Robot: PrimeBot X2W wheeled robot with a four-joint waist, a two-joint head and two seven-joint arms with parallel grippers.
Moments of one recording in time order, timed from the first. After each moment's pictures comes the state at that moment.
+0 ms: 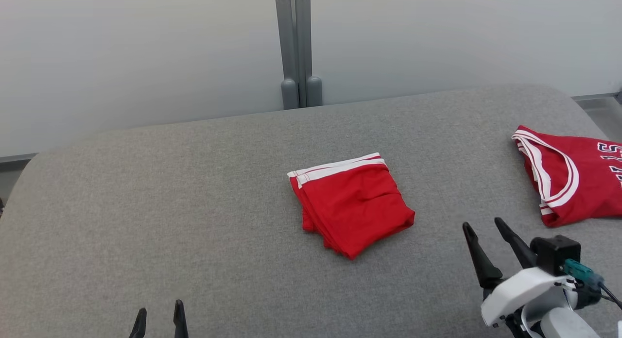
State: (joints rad) left arm 0.24 0.05 -0.05 0.16 -0.34 -0.04 -0.26; right arm -0.12 -0.27 0.24 0.41 0.43 0.13 -0.23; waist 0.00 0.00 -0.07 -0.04
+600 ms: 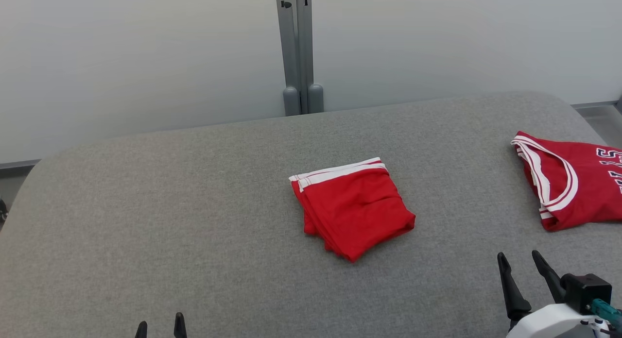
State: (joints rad) left arm 0.30 0.05 -0.05 0.14 -0.36 -0.03 -0.26; right arm 0.05 -0.21 0.02 0.37 0.28 0.13 -0.26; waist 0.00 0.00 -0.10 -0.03
